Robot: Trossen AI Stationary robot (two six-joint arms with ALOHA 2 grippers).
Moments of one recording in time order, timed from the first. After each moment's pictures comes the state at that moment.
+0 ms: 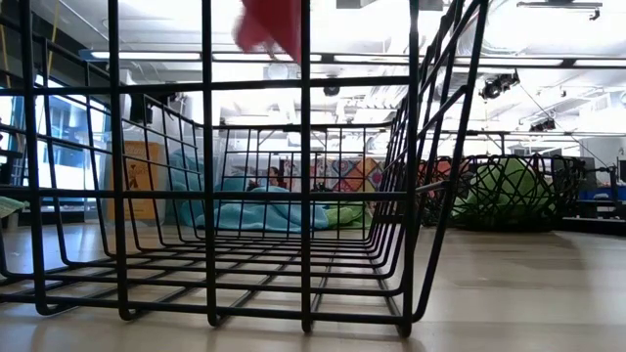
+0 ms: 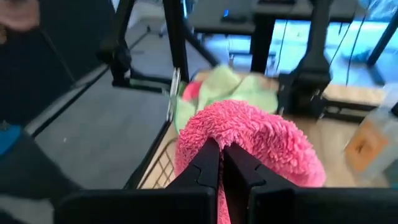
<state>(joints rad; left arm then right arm) -0.03 0.62 0.73 0.31 -0.23 -0.20 0.31 1.53 1.56 -0.40 -0.02 0.05</state>
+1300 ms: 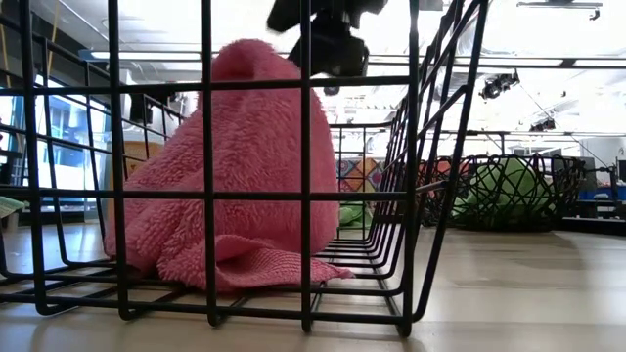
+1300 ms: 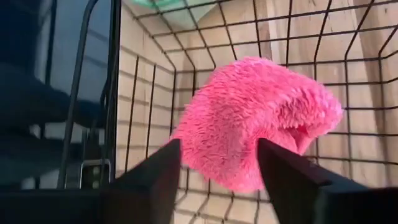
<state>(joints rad) -0.03 0.62 0.73 0.24 0.05 -0.18 0.28 1.96 1.63 -0.61 -0.16 0.44</state>
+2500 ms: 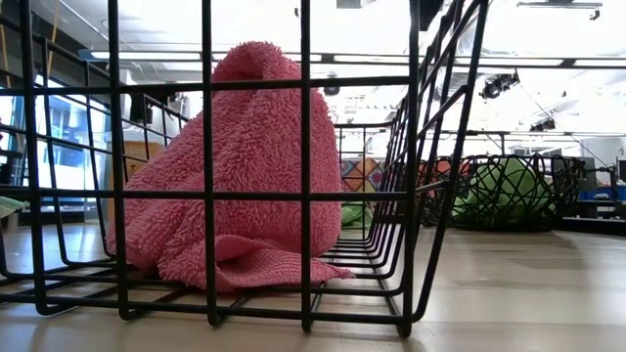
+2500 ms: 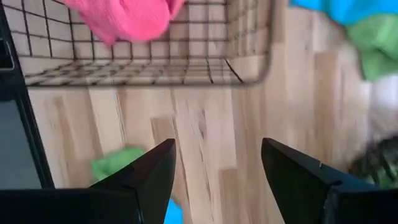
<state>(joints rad) -0.03 0.61 0.73 0.04 0.09 -0.26 0.27 1.85 1.98 -1.53 0.05 0.37</state>
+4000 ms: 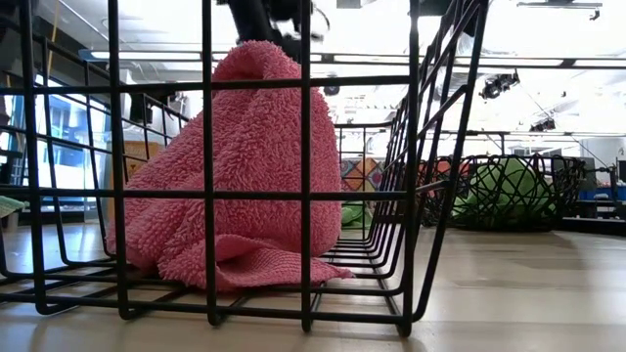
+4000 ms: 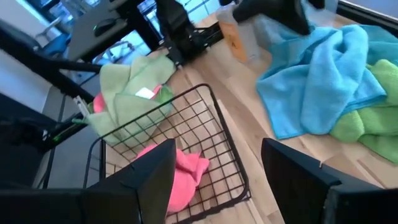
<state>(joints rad) 0.36 1.80 1.69 -1.07 -0.11 -0.19 0.16 1.08 1.04 -0.44 0.21 0.62</state>
